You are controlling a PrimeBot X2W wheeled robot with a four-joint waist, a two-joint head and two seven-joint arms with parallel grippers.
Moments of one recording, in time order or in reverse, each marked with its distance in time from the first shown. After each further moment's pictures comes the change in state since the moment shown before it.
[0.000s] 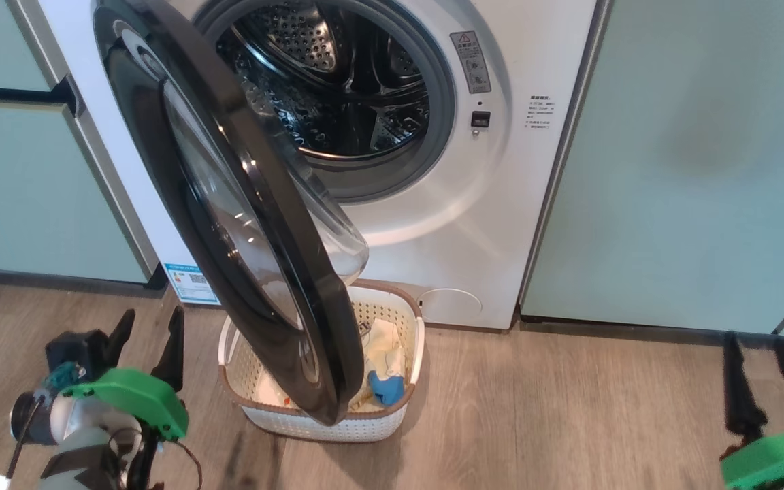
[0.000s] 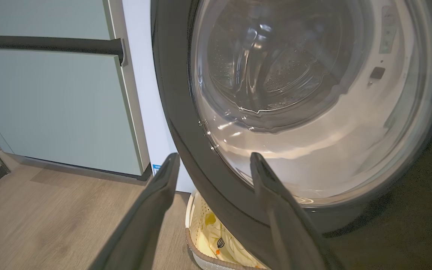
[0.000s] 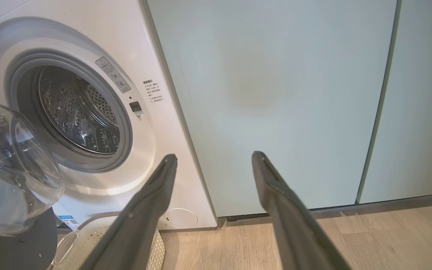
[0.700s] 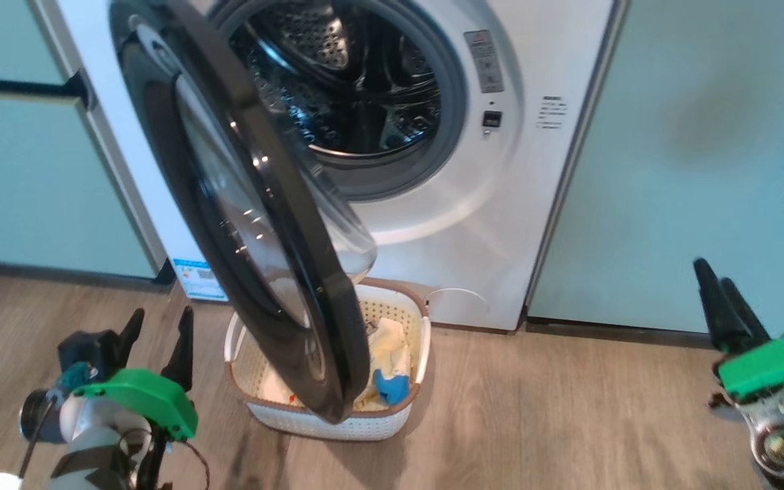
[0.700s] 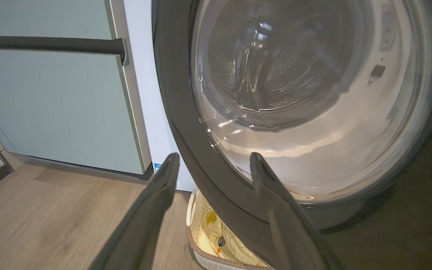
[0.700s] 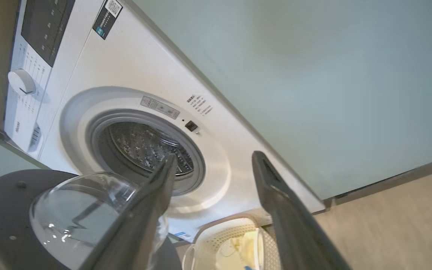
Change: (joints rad) left arm 0.000 -0.025 0.003 -0.008 0.034 0.000 0.000; right arm -0.307 -0.144 0.420 0.129 0.841 0.000 0.025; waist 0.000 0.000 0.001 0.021
